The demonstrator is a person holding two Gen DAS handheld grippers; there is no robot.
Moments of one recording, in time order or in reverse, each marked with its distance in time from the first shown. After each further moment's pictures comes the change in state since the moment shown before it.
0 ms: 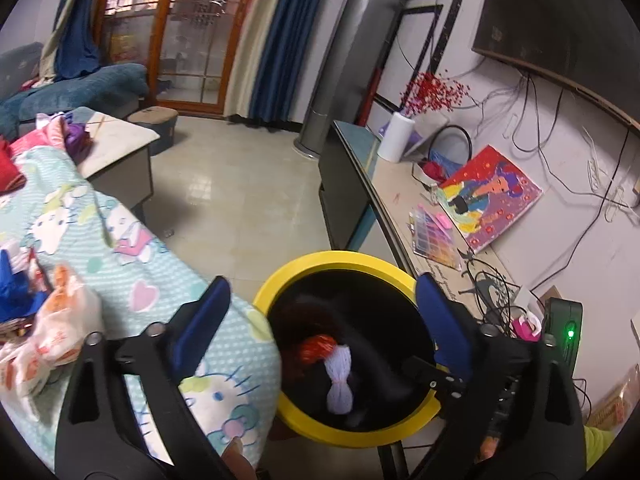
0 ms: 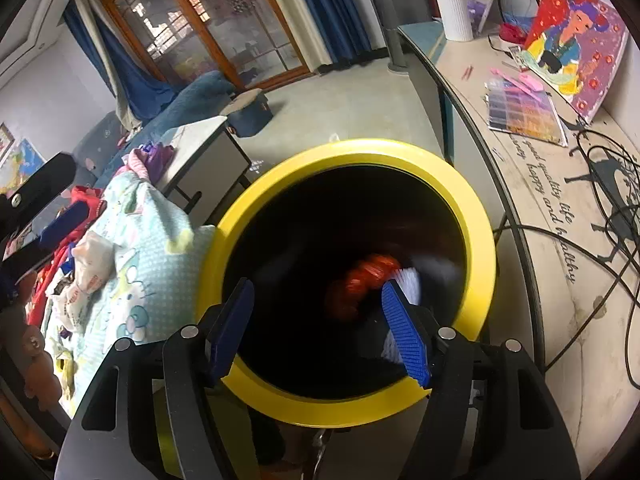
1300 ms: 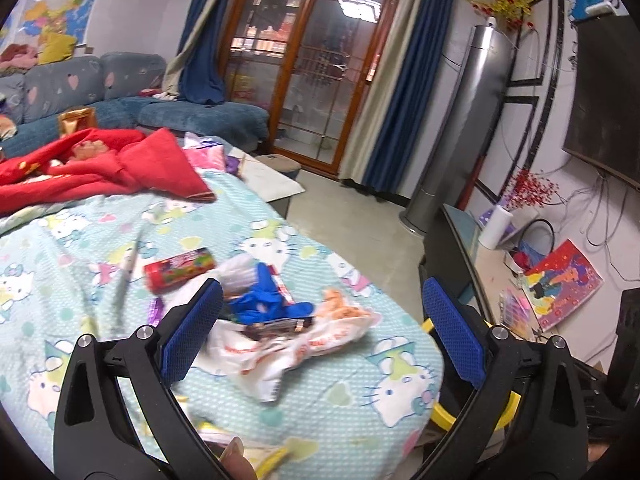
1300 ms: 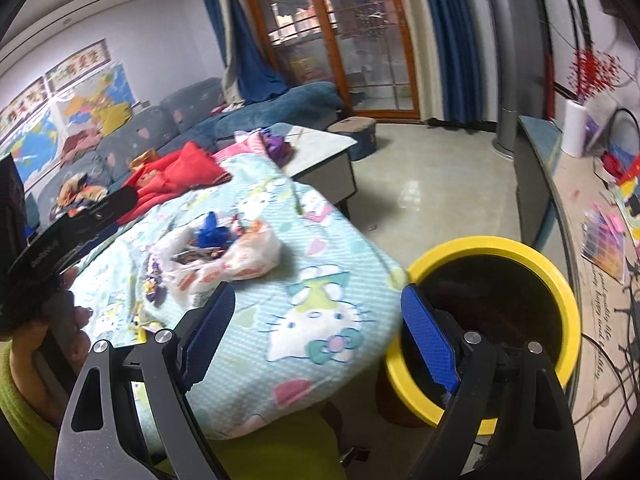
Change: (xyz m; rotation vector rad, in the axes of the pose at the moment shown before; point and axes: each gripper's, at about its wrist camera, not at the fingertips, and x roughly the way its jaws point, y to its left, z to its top) left arm -0.165 0.128 -0.022 -0.202 -0.250 0.337; right arm -0.050 0.190 -0.006 -0.385 -0.094 0.187
